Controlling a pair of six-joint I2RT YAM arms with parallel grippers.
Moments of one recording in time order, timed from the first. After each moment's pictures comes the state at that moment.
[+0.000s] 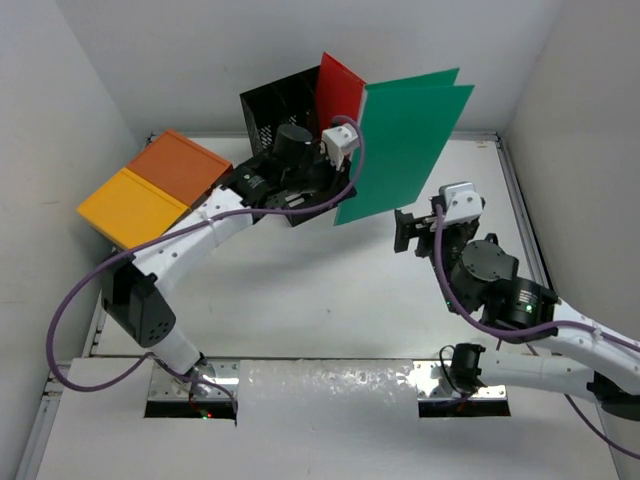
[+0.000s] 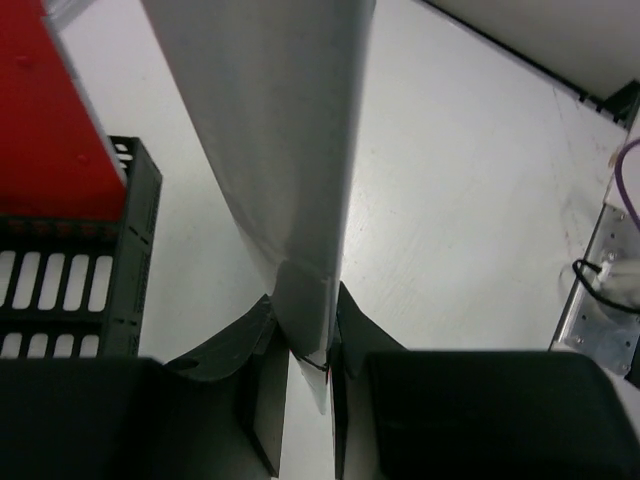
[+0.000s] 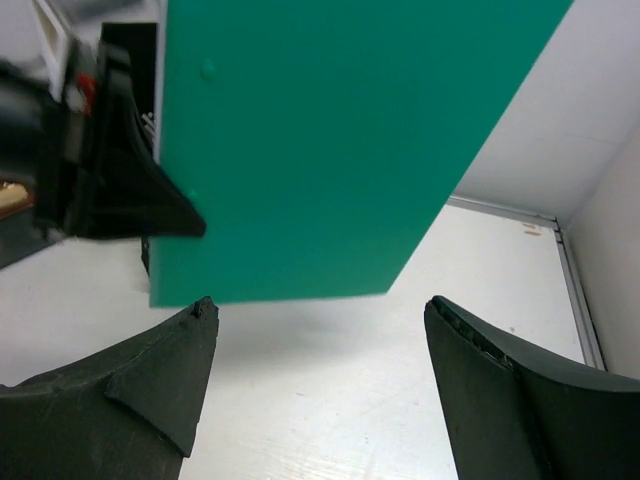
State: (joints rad) left arm -0.66 1.61 1.55 -0.39 0.38 0.03; right arm 1.17 0.76 1.00 -0.24 1.01 -0.10
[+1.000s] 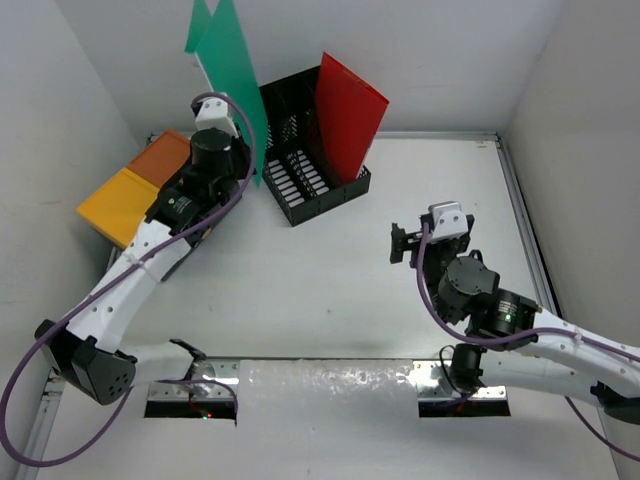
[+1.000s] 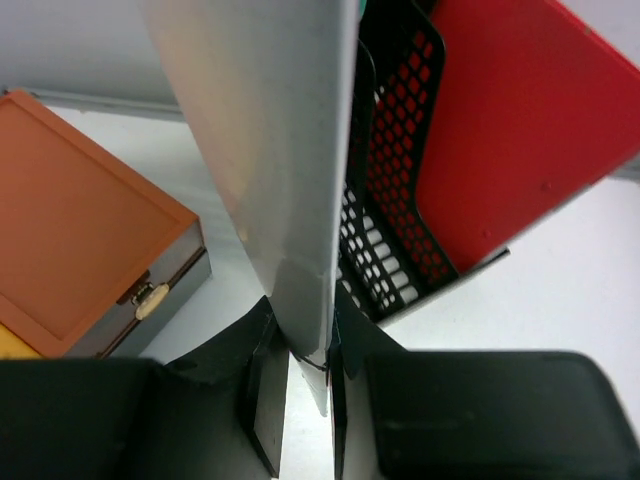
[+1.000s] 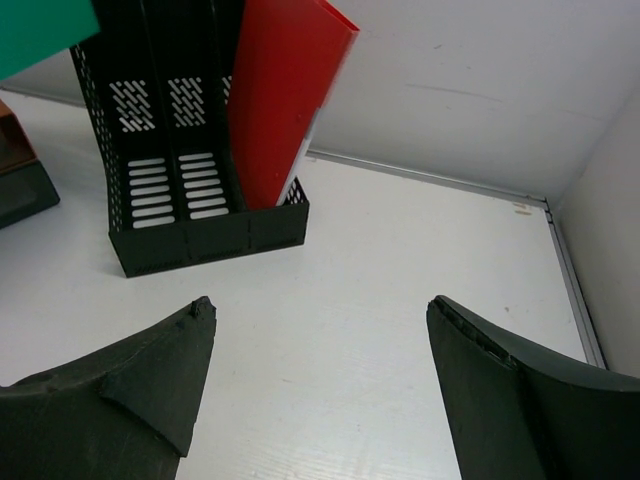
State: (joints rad) left arm -0.46 1.23 1.34 -0.37 -0.41 -0.31; right arm 1.17 0.70 0.78 -0.10 1.04 -0.12
